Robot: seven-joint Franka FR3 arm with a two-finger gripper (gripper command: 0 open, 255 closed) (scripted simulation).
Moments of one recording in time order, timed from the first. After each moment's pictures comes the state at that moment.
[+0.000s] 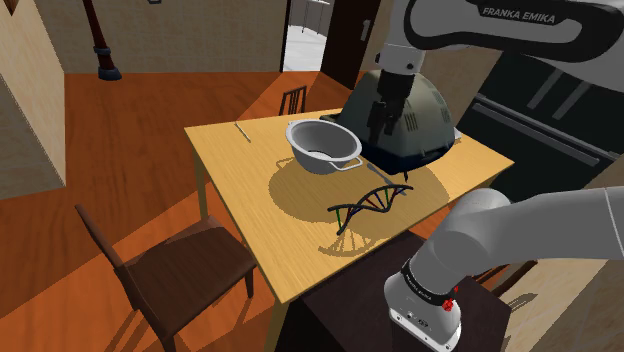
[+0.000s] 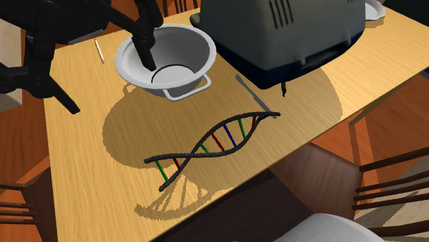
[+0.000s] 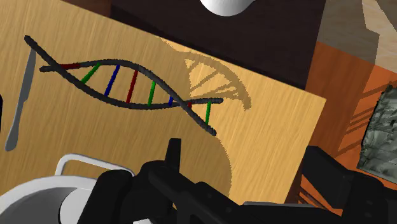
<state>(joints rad) 0.00 -0.74 -0.06 -2.41 -0.02 1.52 -0.14</state>
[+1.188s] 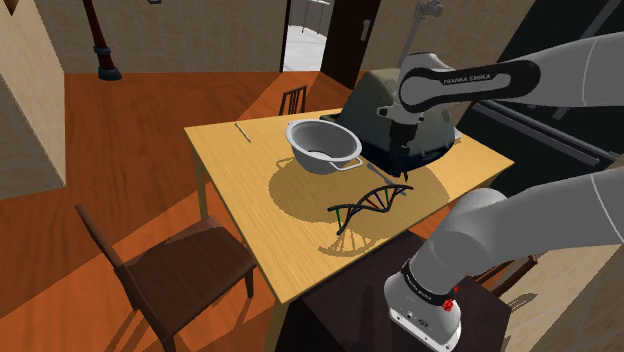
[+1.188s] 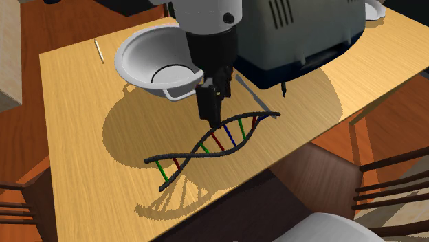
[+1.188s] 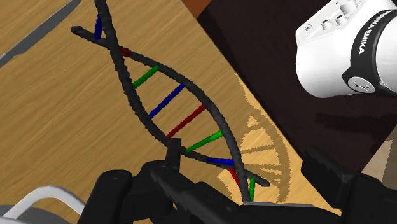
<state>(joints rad) 0.01 -0.60 -0.48 -2.64 -0.32 1.82 -0.89</state>
